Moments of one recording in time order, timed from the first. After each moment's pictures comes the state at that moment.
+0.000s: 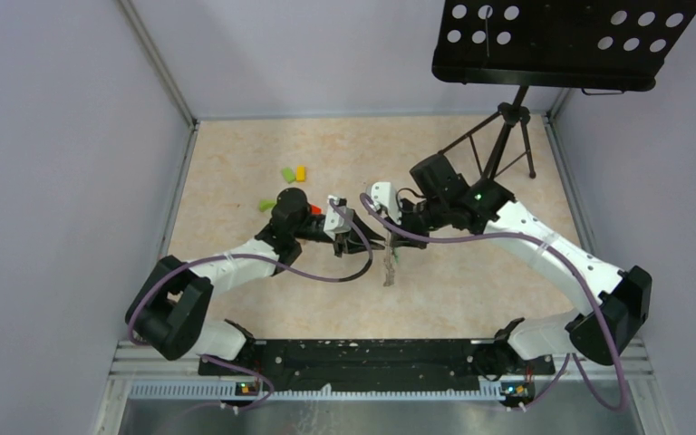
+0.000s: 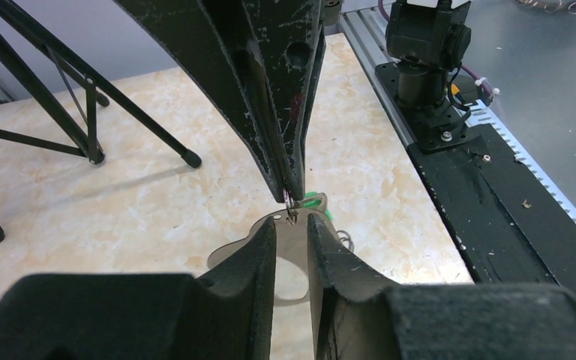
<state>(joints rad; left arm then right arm) -0.60 1.40 0.65 0.73 1.13 0.16 0.75 1.33 1.30 -0.88 -0.46 -0.56</state>
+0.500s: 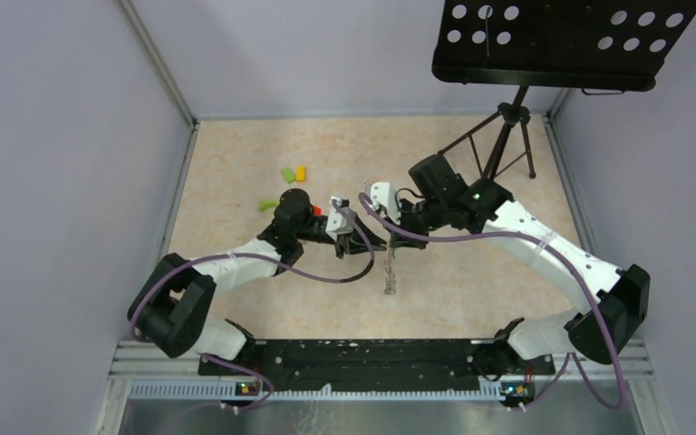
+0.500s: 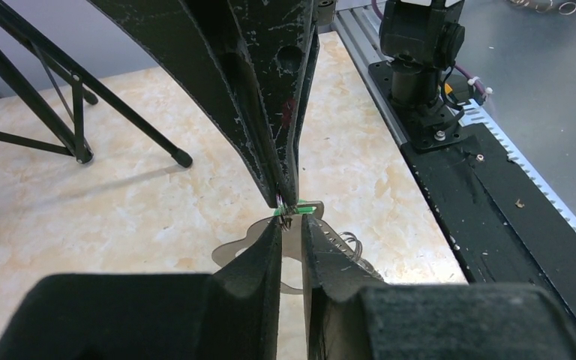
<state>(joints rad) -0.61 1.42 0.65 0.74 1.13 0.15 0.75 1.35 1.30 -0.88 -0.45 -0.55</state>
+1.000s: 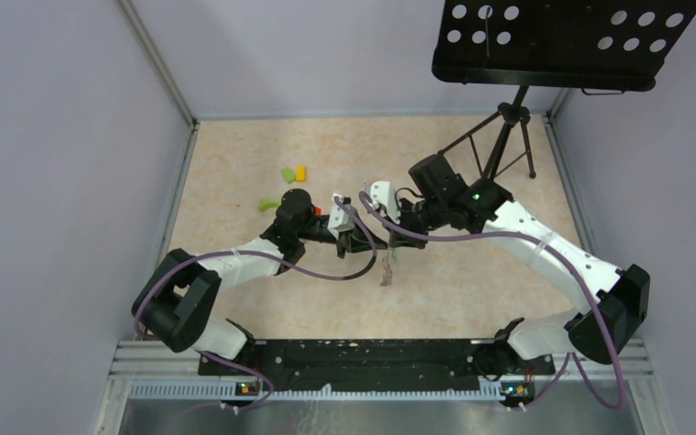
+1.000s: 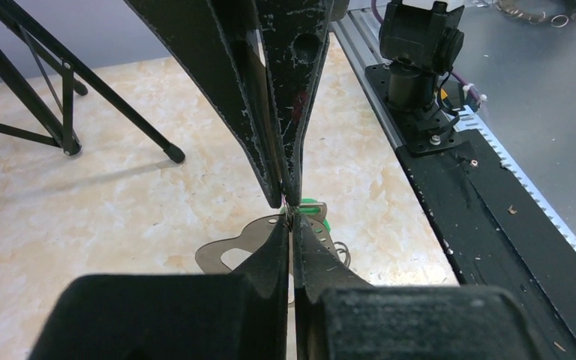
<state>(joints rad) -0.62 1.45 0.65 0.79 1.13 0.10 0.75 1.35 1.30 -0.87 -0.45 -0.53</state>
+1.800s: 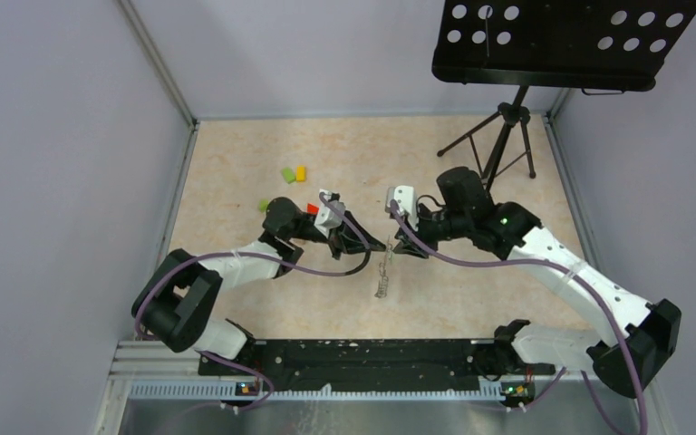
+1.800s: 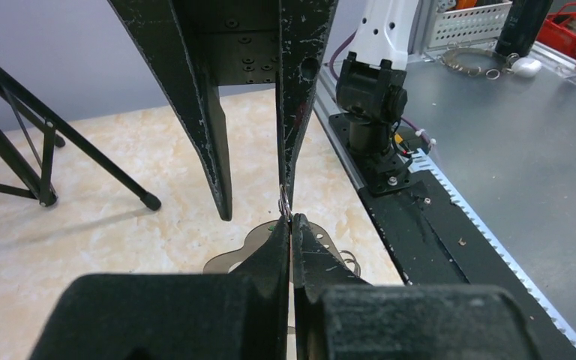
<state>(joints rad) -0.60 1.45 0.62 1.12 1.21 -0.21 0.70 1.15 1.10 -0.68 -0.53 -0.50</state>
